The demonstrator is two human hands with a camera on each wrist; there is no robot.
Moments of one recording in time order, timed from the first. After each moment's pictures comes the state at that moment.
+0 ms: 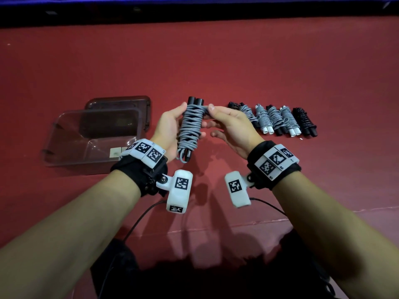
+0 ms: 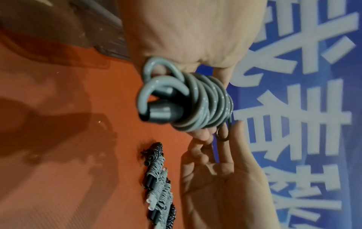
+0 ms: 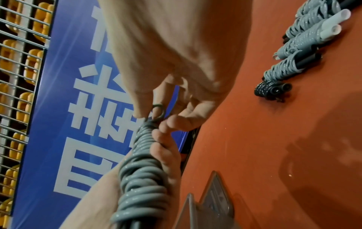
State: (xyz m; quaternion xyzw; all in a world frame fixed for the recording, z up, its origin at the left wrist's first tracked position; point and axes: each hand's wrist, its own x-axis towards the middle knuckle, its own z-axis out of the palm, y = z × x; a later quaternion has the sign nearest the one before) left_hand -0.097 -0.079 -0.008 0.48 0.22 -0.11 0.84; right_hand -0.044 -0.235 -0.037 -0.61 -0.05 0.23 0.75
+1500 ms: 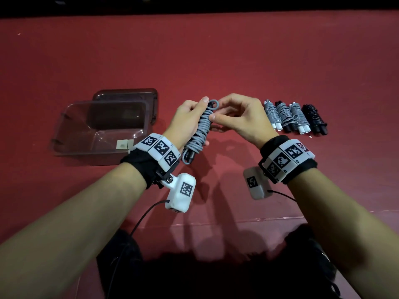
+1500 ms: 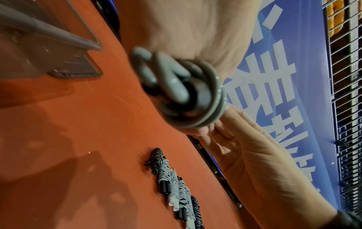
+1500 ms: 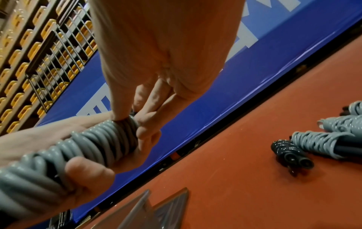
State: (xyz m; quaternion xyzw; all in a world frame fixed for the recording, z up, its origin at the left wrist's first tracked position) left_hand -0.089 -0.084 -0.027 0.67 0.18 -0.04 0.72; right_hand -0.044 -0.248 -0.028 -0.73 -0.23 0.12 0.63
